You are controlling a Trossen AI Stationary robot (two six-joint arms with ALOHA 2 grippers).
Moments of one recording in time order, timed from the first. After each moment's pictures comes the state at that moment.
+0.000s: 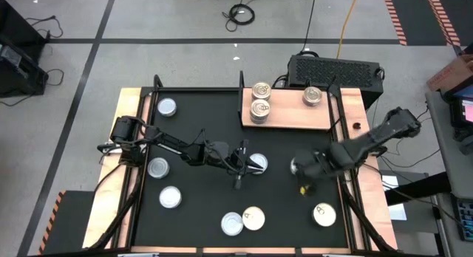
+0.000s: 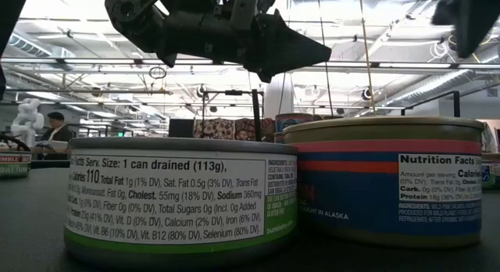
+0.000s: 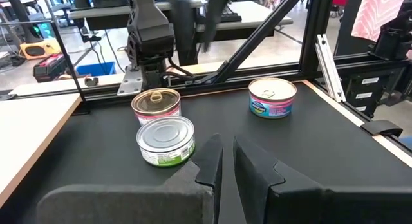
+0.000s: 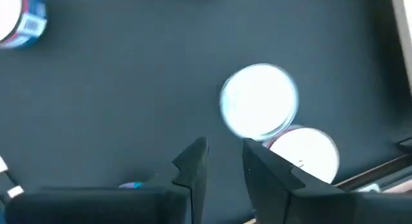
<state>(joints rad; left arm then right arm) -0.11 1.88 0.97 0.74 0.09 0.09 0.49 1.34 1.22 -1.35 0.17 0.93</state>
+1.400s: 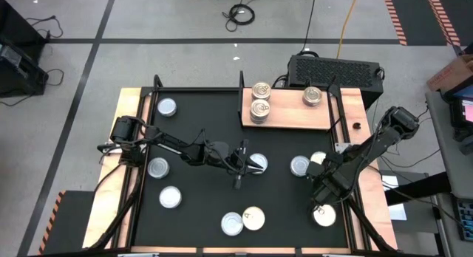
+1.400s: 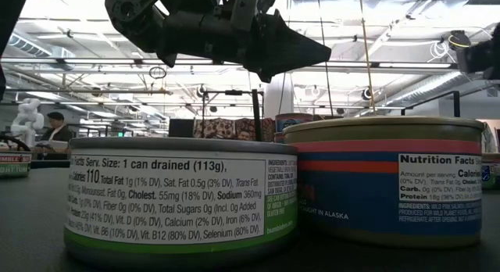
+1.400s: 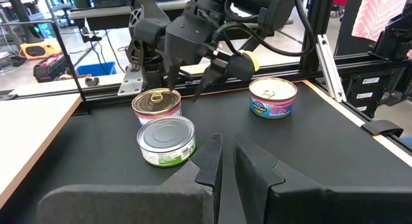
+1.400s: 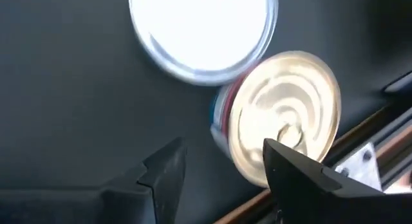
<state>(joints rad) -0.11 1.88 0.97 0.74 0.09 0.09 0.73 1.35 0.76 -1.22 0.26 1.22</state>
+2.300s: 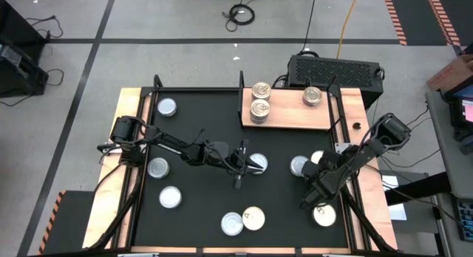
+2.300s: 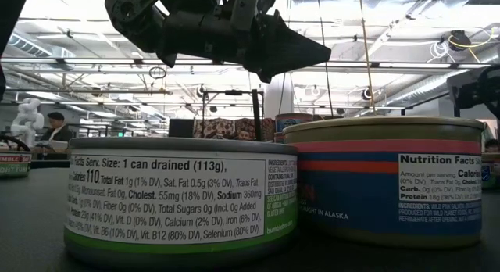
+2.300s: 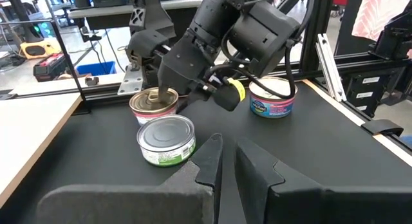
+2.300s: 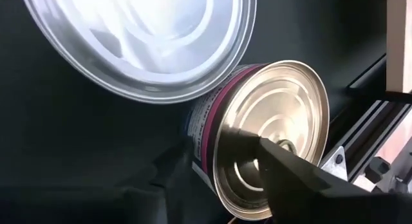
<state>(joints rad) -0.11 1.88 0.97 0.74 0.09 0.09 0.67 1.54 0.72 -1.20 0.31 1.22</state>
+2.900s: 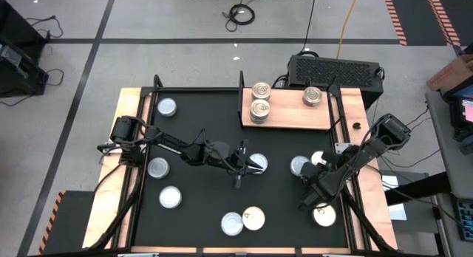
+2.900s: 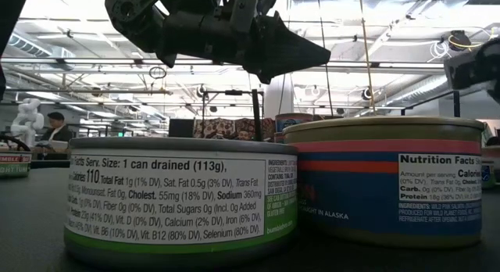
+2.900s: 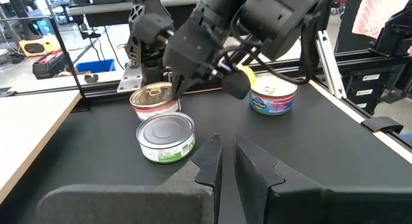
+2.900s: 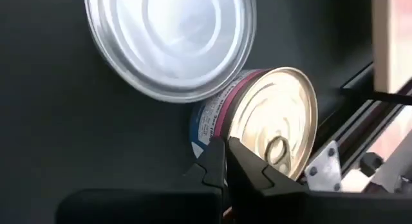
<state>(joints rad) -0.10 1.88 0.97 0.73 0.09 0.09 0.67 1.54 0.83 -1.29 0.30 1.21</state>
